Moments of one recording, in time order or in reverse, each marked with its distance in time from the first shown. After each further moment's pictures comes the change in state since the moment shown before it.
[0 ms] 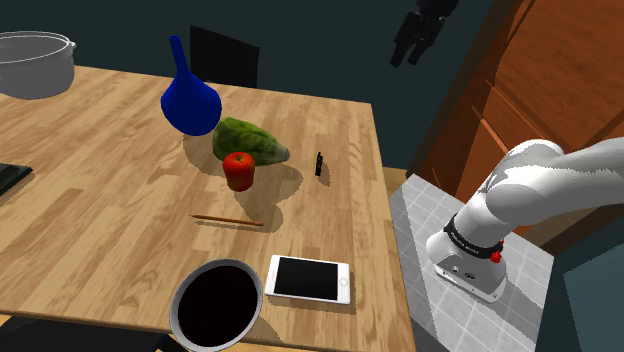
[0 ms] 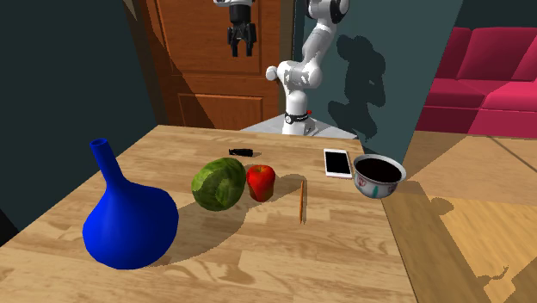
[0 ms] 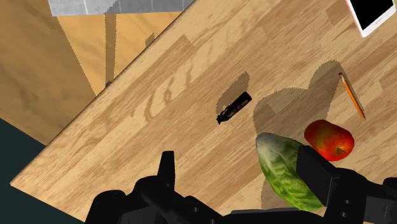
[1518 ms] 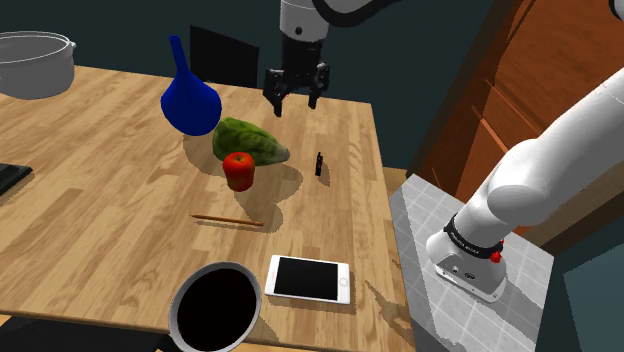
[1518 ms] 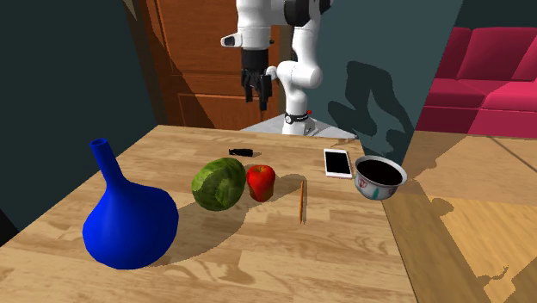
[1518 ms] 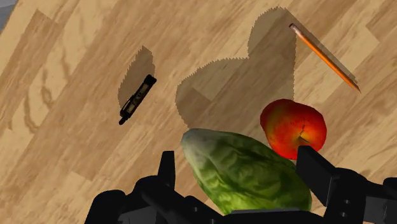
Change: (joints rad) arm 0.034 0.593 0.465 0.278 -0.033 0.246 0.644
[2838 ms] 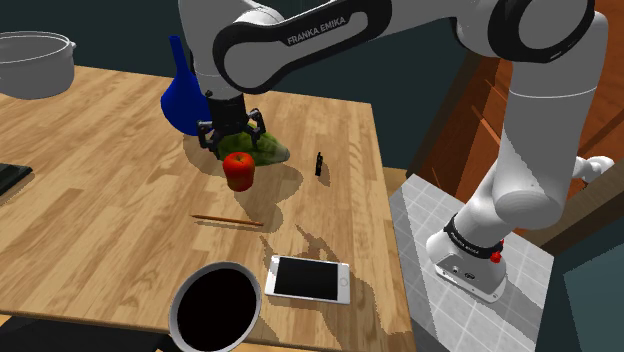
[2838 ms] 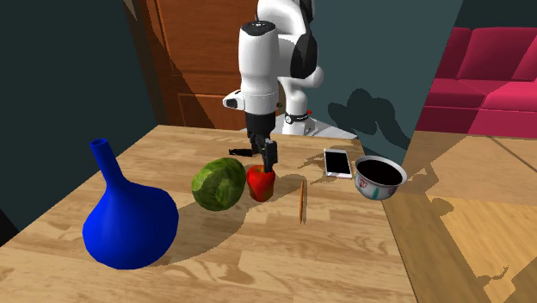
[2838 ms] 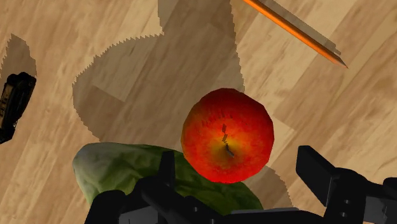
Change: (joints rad) arm 0.153 0.585 0.067 0.416 -0.295 0.014 0.414
